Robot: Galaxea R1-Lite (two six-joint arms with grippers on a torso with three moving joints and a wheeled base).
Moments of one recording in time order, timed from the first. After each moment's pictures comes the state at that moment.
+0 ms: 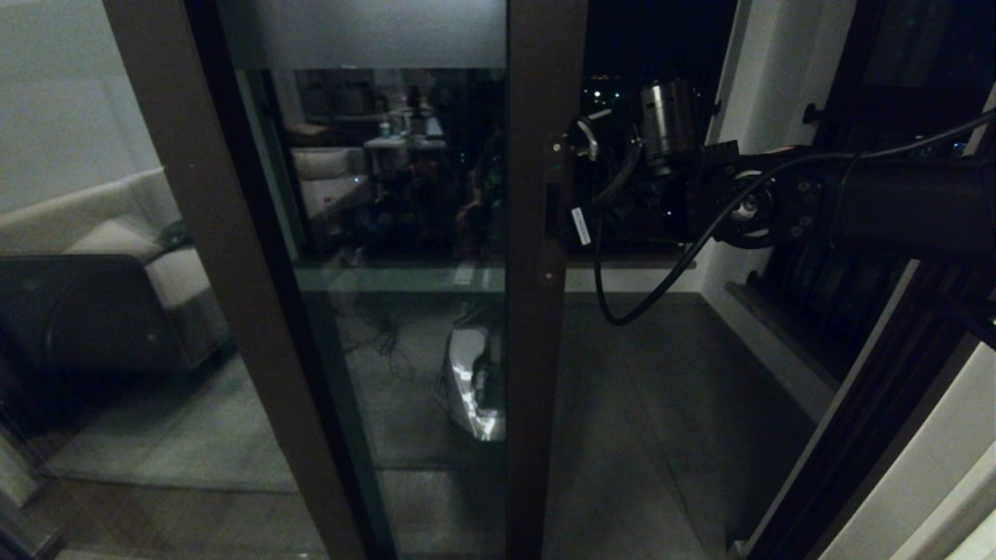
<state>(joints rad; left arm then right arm) 0.00 0.00 0.00 0.01 -0.01 0.03 0.49 2.12 -1.97 0.17 -0.32 -0.17</state>
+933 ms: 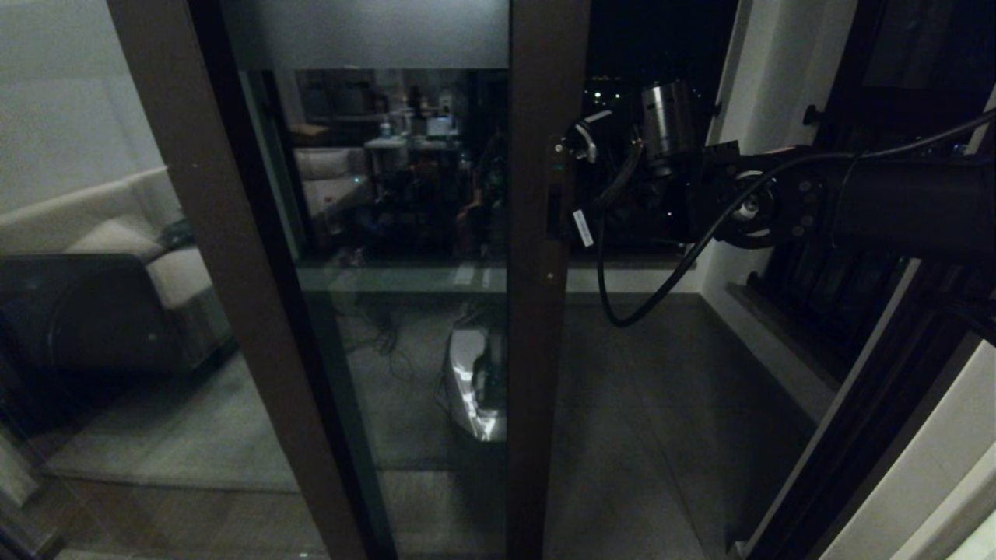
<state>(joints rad) 0.00 0.00 0.00 0.01 -0.01 0.02 0.47 2.12 -1.96 0.17 -0.34 -0.21</state>
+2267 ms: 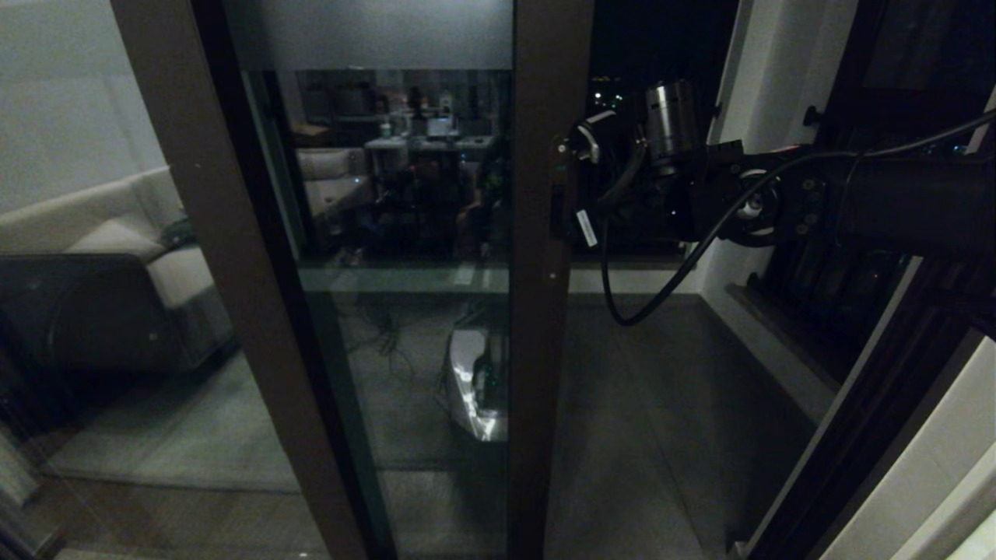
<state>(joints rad) 0.00 0.00 0.00 0.01 -0.01 0.03 0.44 2.12 -1.95 0.17 -0.34 -0.23</state>
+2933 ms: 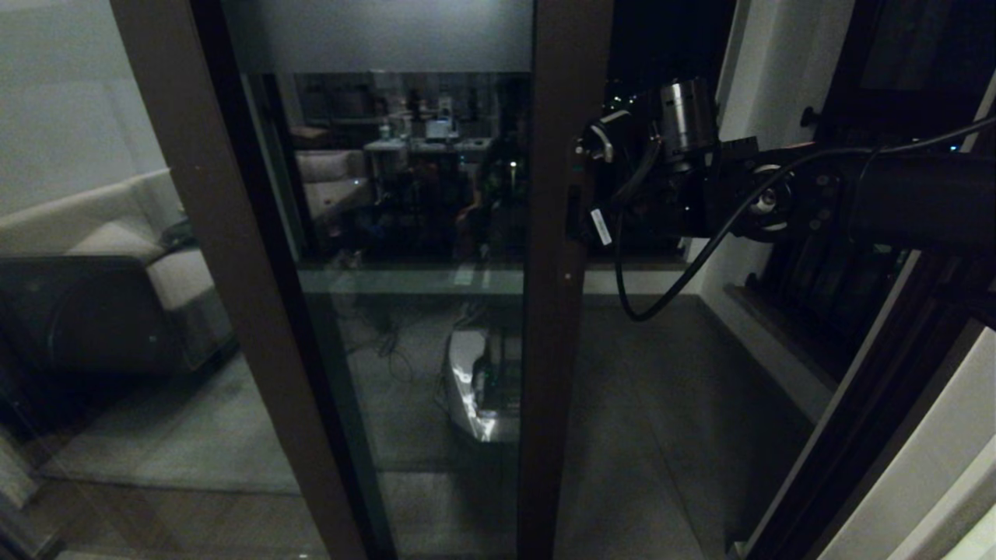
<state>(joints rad) 0.00 0.00 0.00 0.01 -0.01 0.02 0.42 2.12 -1.95 0.18 -0.35 -0.24</state>
